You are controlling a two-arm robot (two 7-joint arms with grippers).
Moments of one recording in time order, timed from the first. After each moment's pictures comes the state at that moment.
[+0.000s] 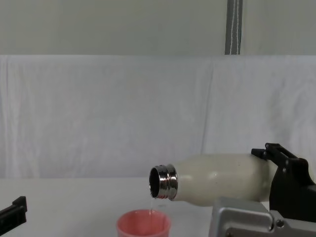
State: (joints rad) left arm 0.27 0.24 0.04 -1.85 -0.25 -0.02 -0.02; right arm 0.11 0.37 -0.51 -1.66 -1.05 0.14 -0.04
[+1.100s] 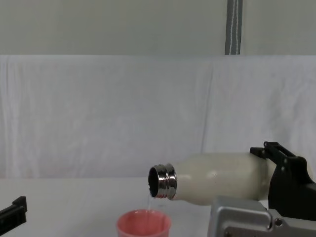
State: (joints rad) left arm 0.27 0.24 0.04 -1.85 -0.25 -0.02 -0.02; right arm 0.12 0.37 -0.51 -1.66 -1.06 0.14 -0.04
